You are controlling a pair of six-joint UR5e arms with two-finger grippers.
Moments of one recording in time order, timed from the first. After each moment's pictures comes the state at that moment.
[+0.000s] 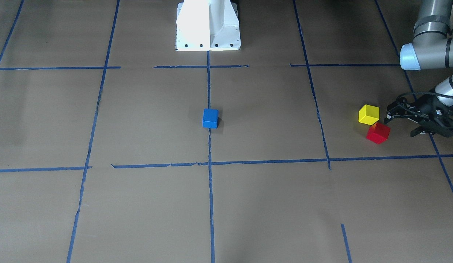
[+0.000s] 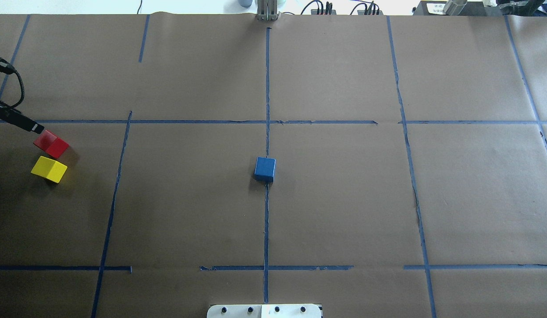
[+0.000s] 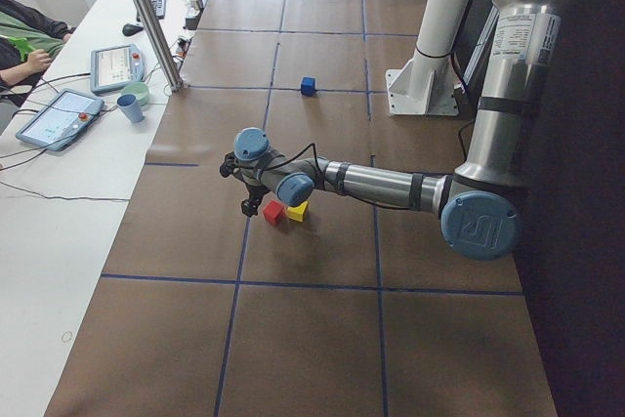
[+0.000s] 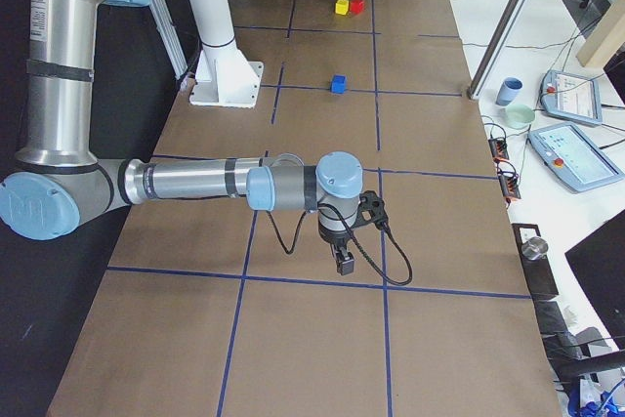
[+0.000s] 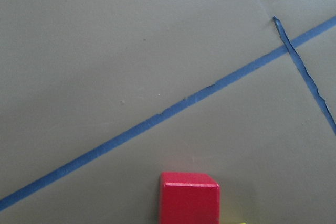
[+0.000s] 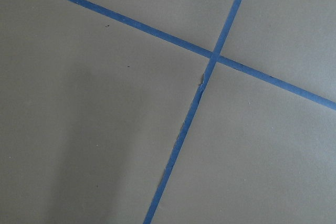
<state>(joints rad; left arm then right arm) -1.15 -1.70 -1.51 -2.08 -2.35 -0.20 1.54 -1.71 1.80 -1.60 2.31 -0.31</state>
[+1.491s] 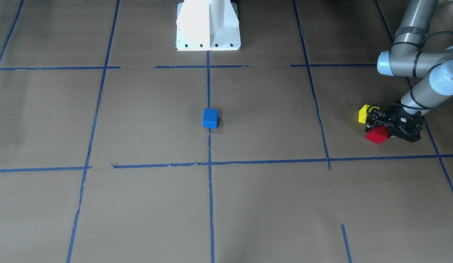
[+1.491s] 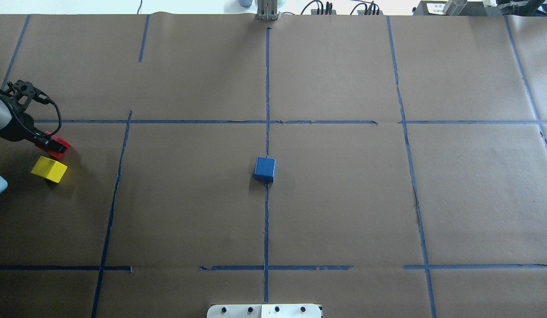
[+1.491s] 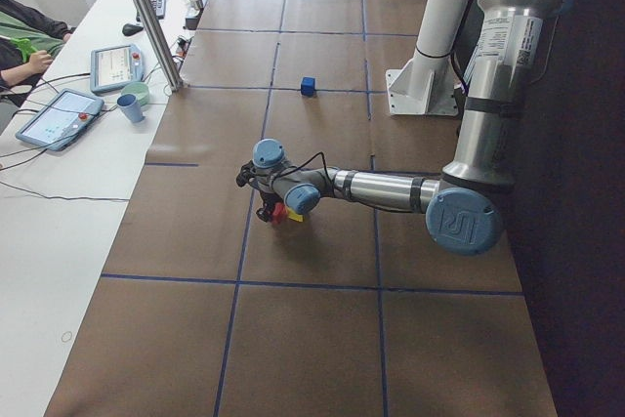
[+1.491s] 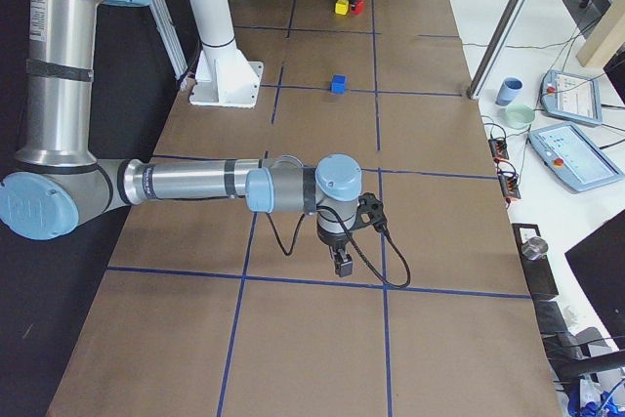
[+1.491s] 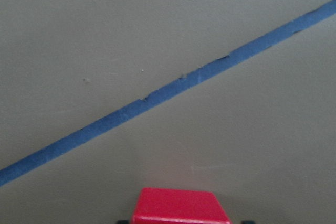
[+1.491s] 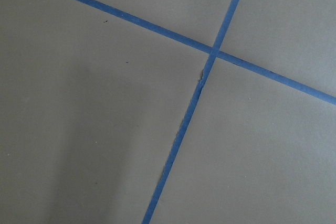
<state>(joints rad) -1.00 -1.69 -1.45 -2.19 -2.21 -0.32 1.54 -1.71 1.79 -1.60 2.31 -0.31</state>
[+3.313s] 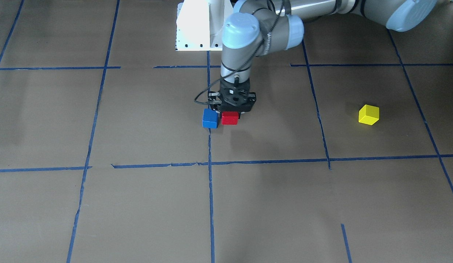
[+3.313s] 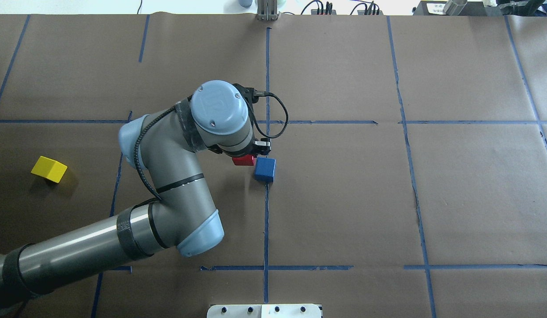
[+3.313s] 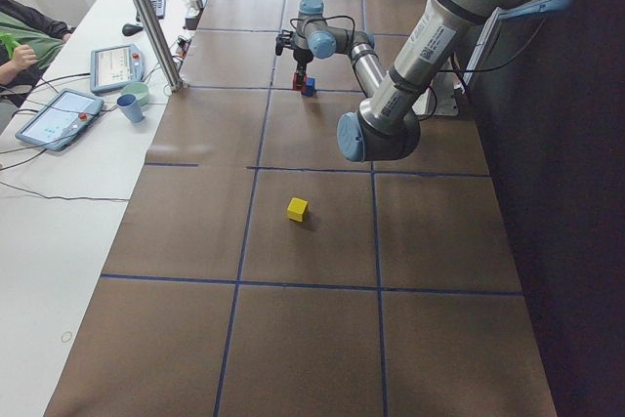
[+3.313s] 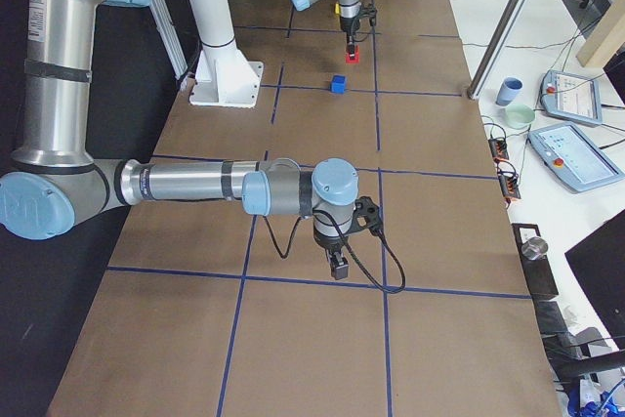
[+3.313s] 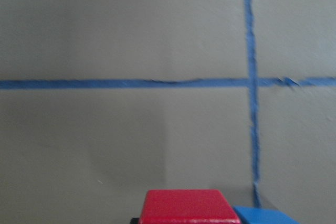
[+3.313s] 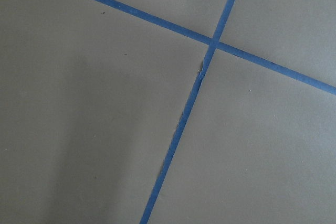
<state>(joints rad) -0.50 -2.38 -1.58 -1.57 -1.77 -1.18 1.54 -1.72 1.79 -1.59 2.31 -0.31</state>
